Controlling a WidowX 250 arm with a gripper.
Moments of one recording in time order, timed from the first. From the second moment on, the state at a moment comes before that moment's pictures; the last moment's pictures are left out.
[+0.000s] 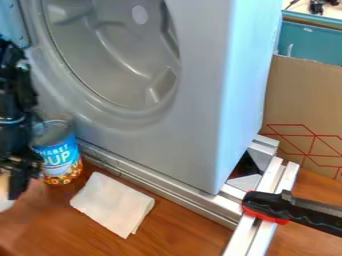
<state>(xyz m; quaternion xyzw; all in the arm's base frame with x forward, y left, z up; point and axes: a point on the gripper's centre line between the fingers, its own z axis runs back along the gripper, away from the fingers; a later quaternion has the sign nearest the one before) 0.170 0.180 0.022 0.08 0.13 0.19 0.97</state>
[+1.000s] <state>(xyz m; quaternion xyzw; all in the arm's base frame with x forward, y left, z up) 0.157 0.218 -0.011 0.05 0.16 0.22 0.96</state>
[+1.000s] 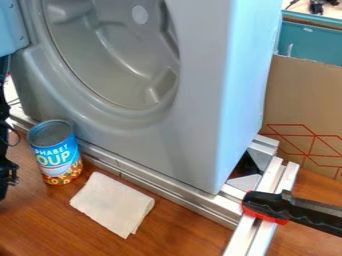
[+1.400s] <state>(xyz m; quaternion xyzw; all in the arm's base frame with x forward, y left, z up) 0.162 0.214 -0.019 0.05 0.16 0.20 0.96</state>
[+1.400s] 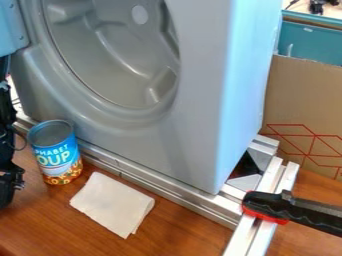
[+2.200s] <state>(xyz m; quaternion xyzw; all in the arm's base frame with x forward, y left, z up) 0.142 0.191 0.040 0.09 0.08 0.19 0.97</state>
